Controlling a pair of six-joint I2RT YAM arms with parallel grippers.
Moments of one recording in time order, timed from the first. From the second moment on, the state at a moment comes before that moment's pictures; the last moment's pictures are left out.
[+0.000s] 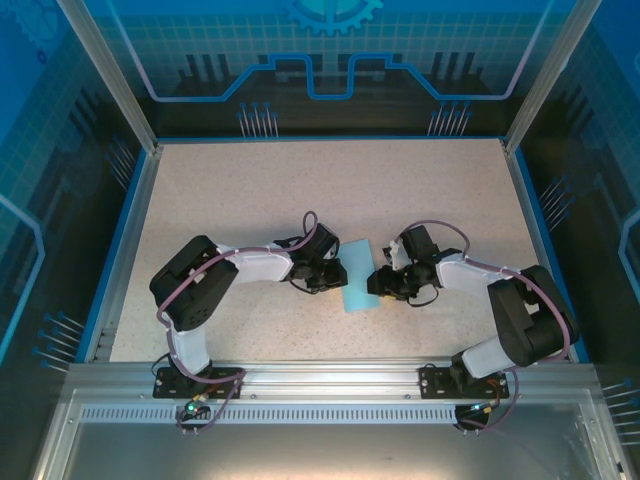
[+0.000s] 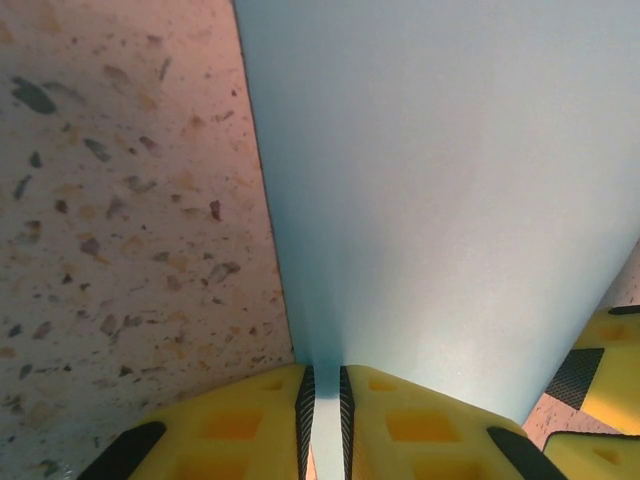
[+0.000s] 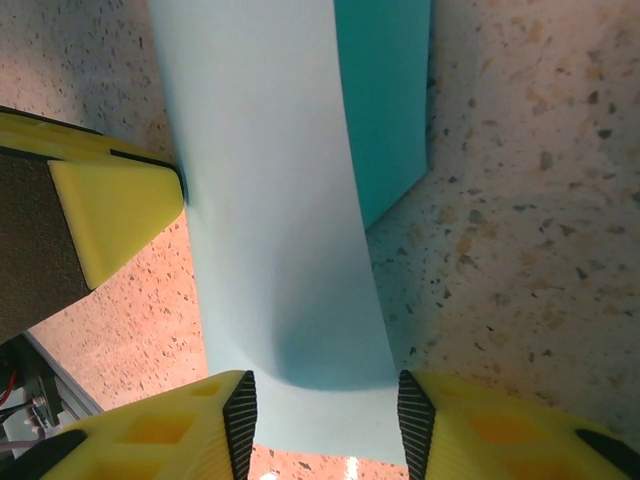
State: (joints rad) left arm -0.73 1.85 1.00 -0.20 0.31 -0.93; right arm 0.36 1.48 0.63 -0.36 -0.57 0.47
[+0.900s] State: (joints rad) left arm -0.73 1.85 1.00 -0.20 0.31 -0.93; right arm 0.30 1.60 0.76 -0.34 -0.70 0.35
